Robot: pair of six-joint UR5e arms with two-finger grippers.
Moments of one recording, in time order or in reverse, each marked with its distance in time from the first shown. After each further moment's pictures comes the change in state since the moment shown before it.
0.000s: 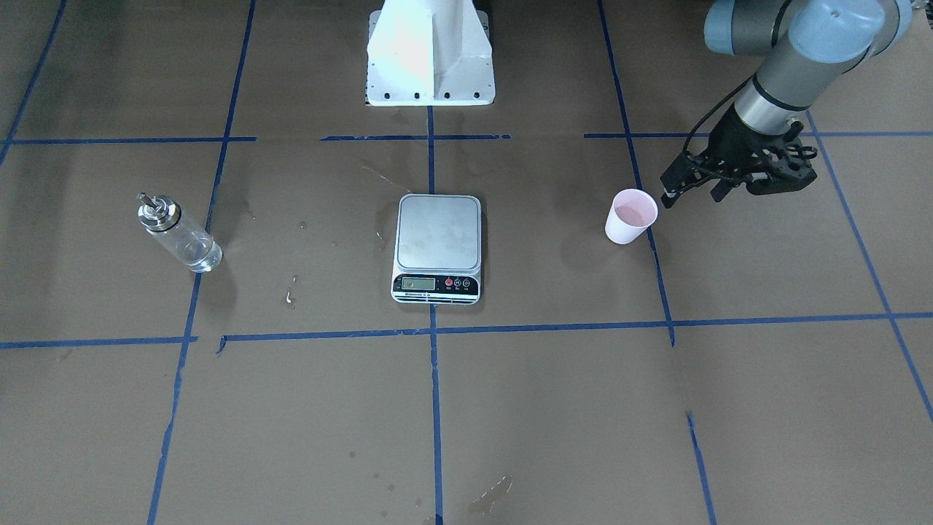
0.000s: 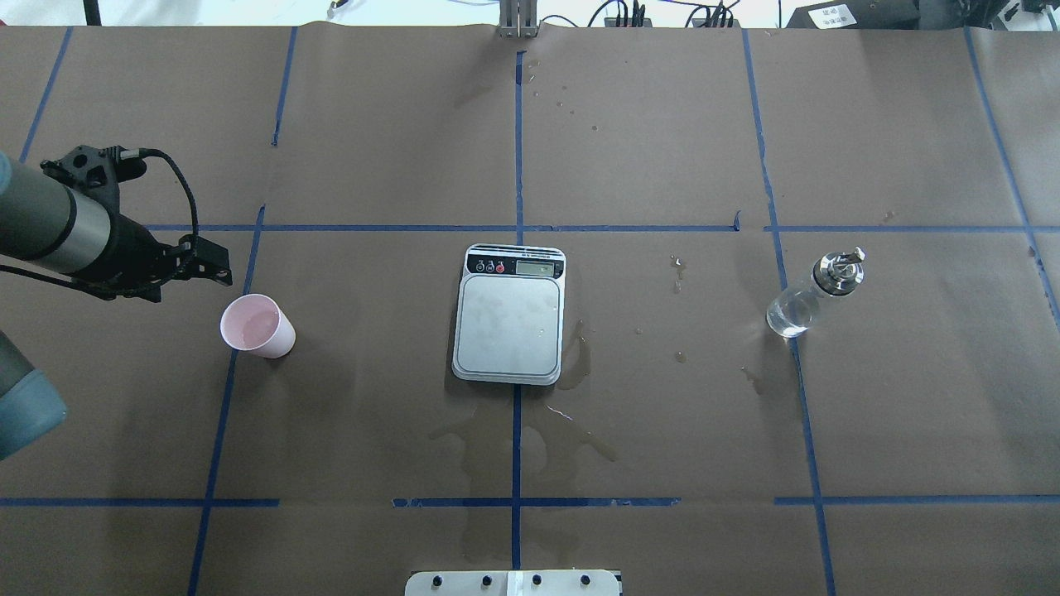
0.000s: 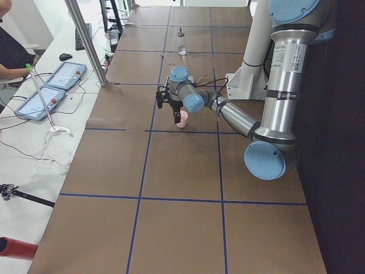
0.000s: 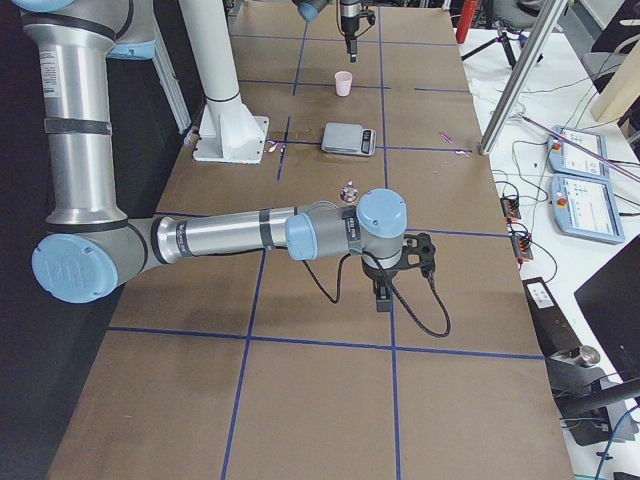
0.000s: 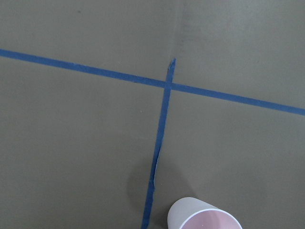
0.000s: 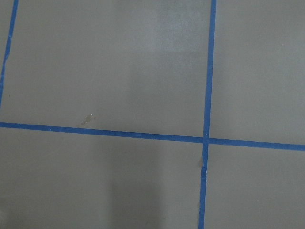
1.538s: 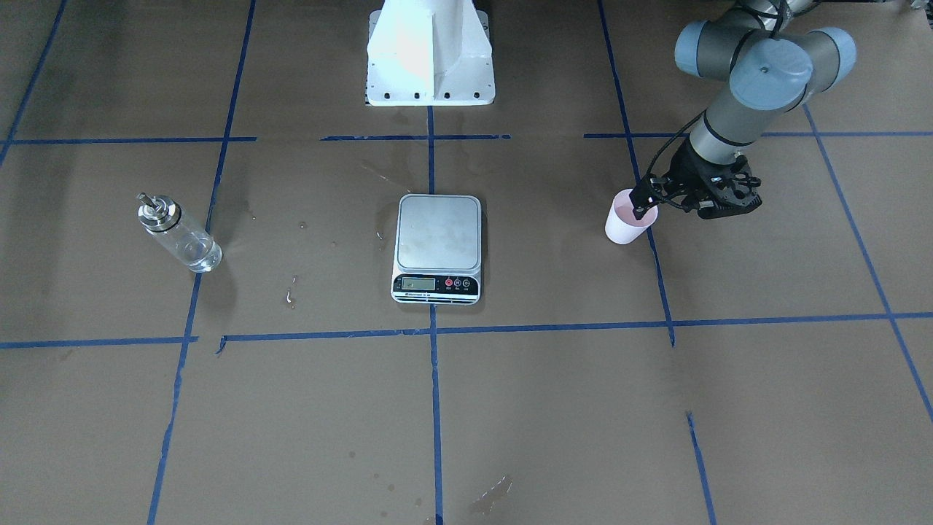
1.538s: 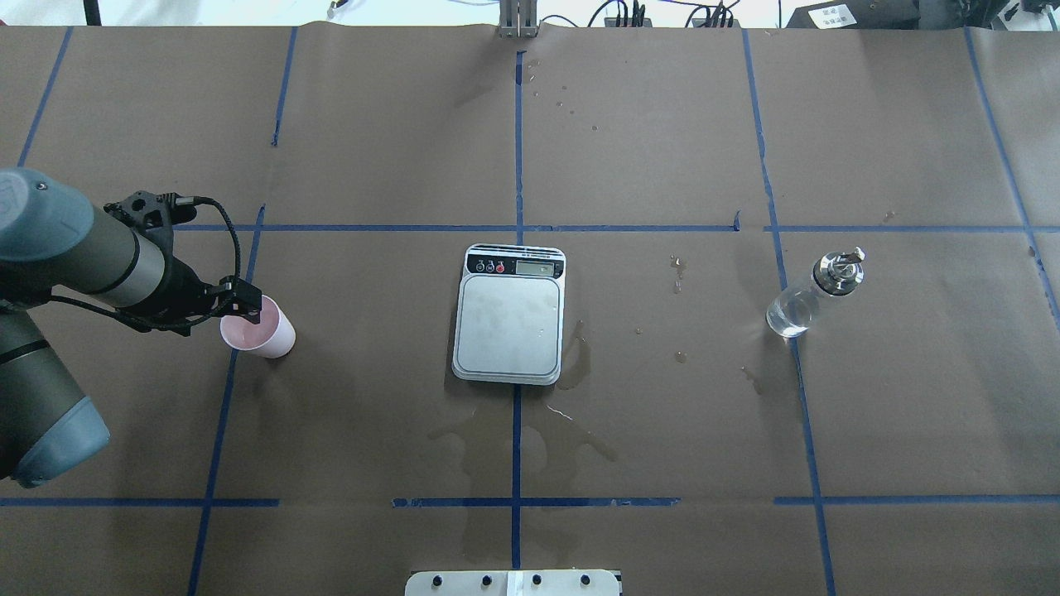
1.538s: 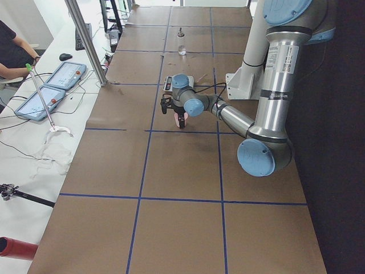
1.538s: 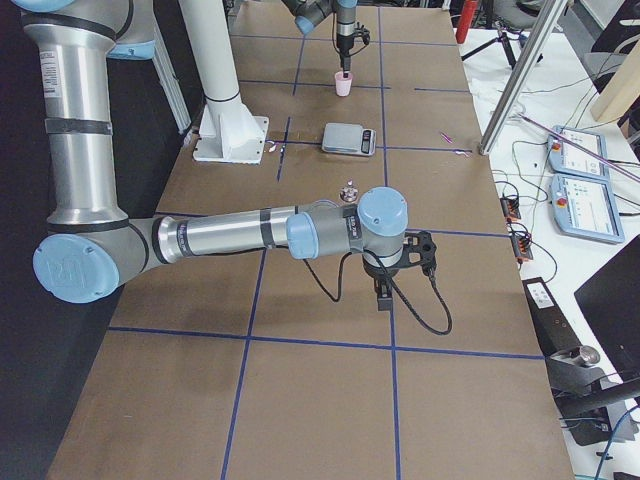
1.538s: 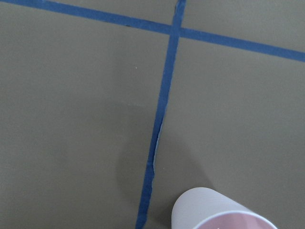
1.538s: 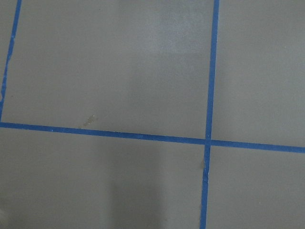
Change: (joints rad) left arm 0.087 -0.021 0.074 -0.008 0.009 -0.001; right arm -0.002 0.004 0.001 0.000 0.002 -0.002
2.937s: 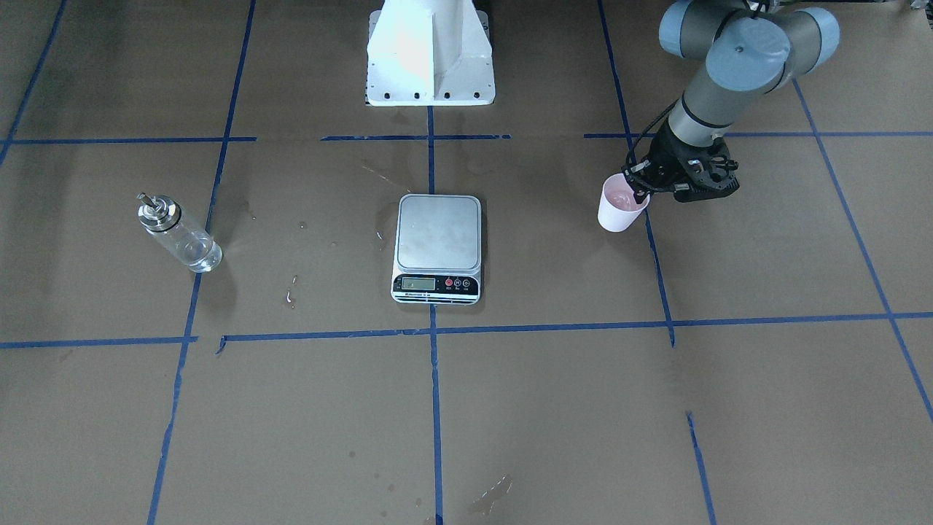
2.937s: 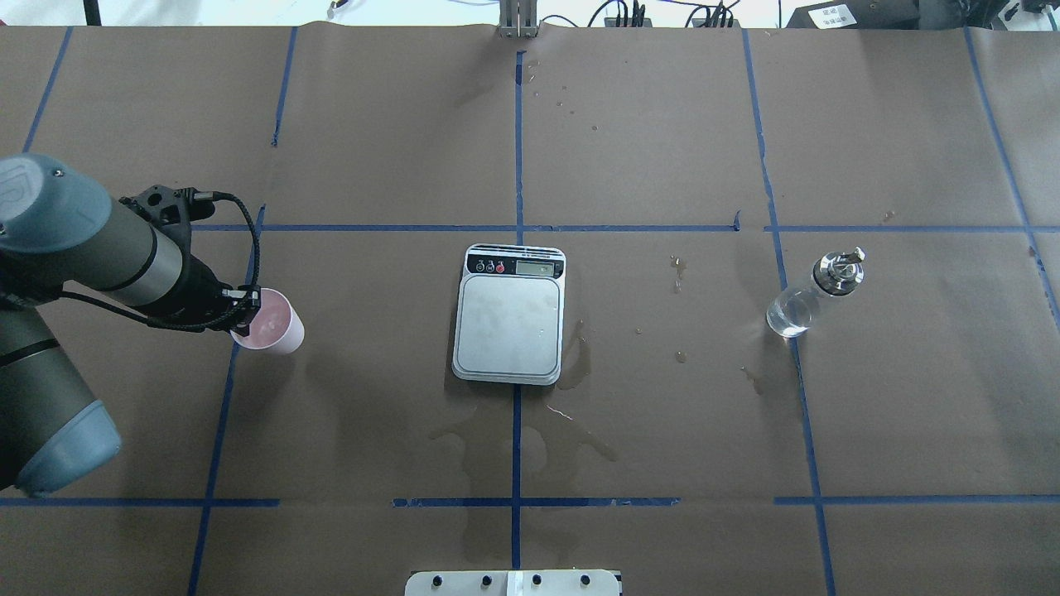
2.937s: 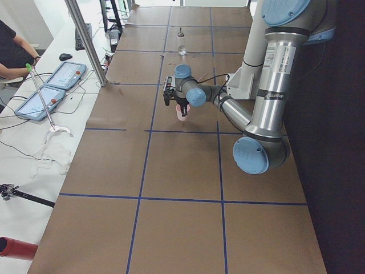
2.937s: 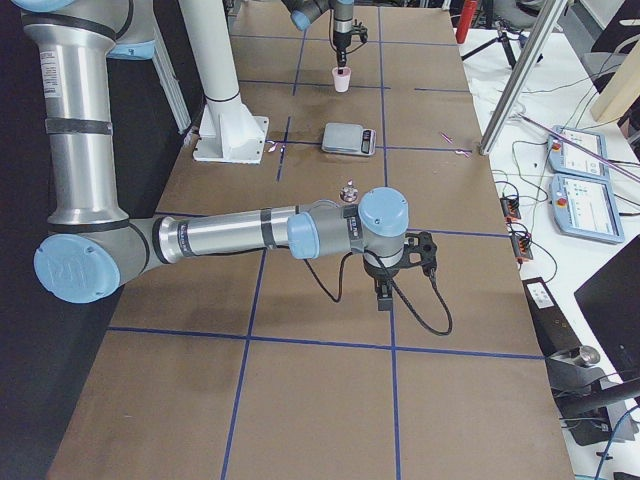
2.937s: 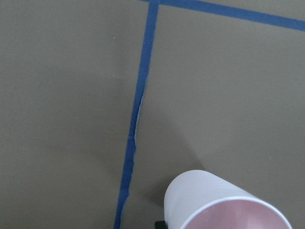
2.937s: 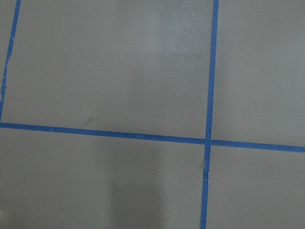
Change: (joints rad) left arm 0.013 -0.094 -0.117 0.237 -0.005 -0.003; right arm 0.001 0.003 -0.003 -0.005 0.001 -0.001
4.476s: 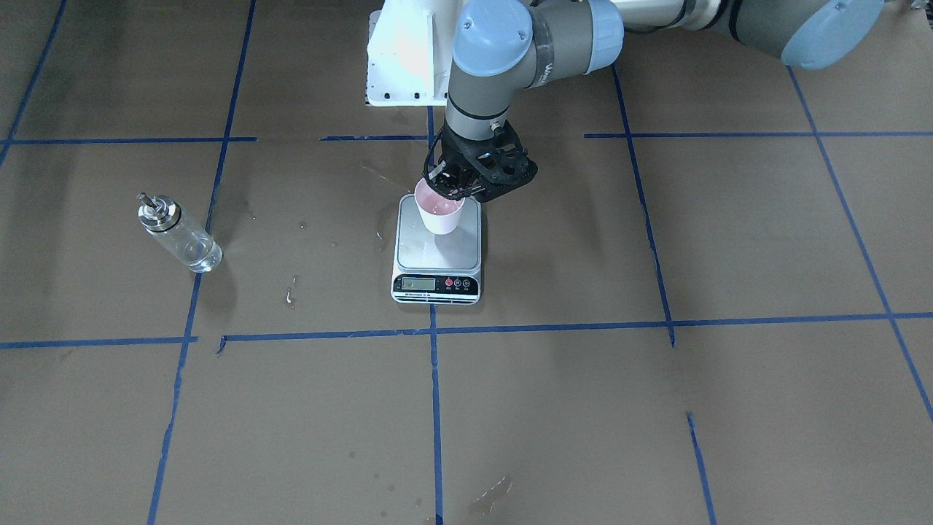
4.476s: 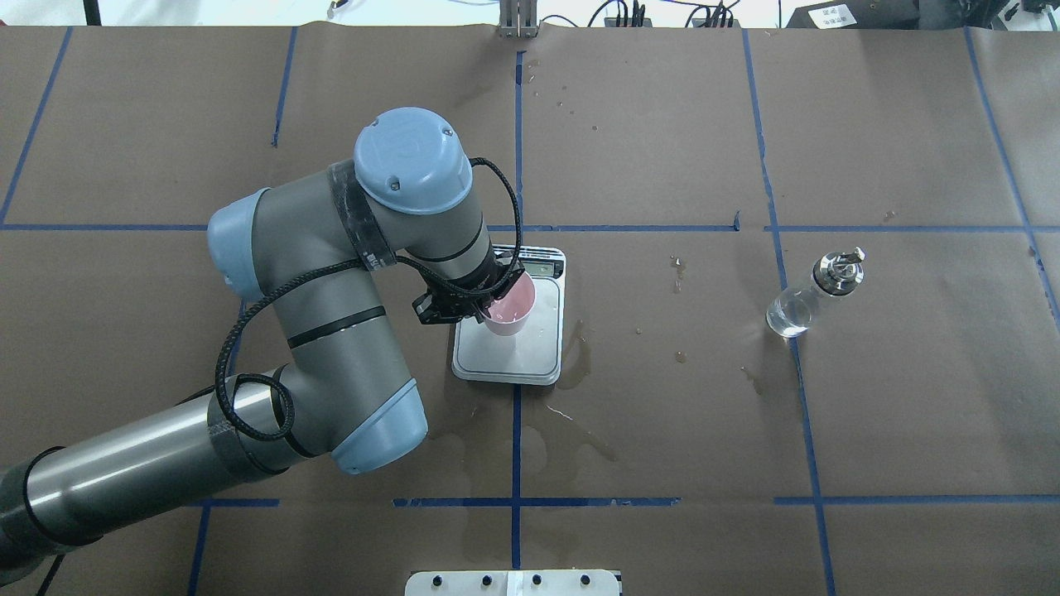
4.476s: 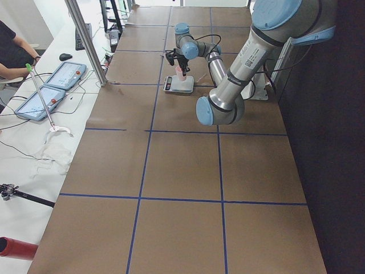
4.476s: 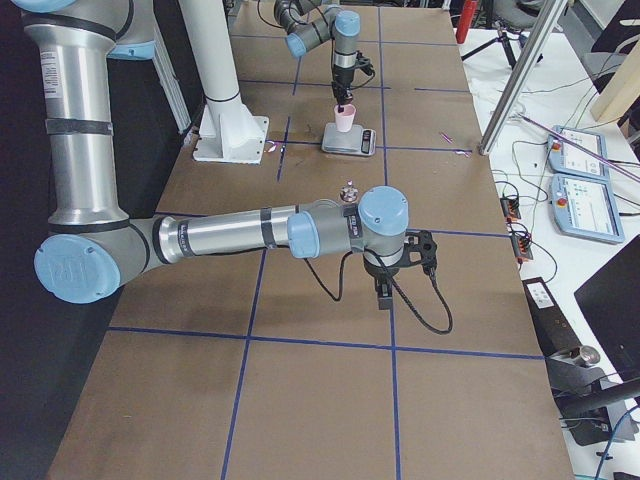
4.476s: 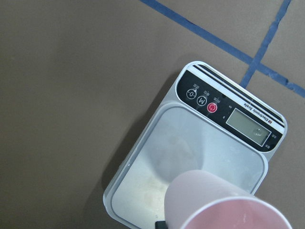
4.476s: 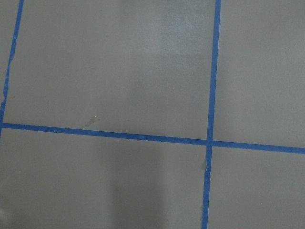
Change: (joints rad) left arm 0.172 -0.580 0.311 0.165 0.077 -0.481; right arm -0.001 0.001 0.005 0.000 0.001 0.001
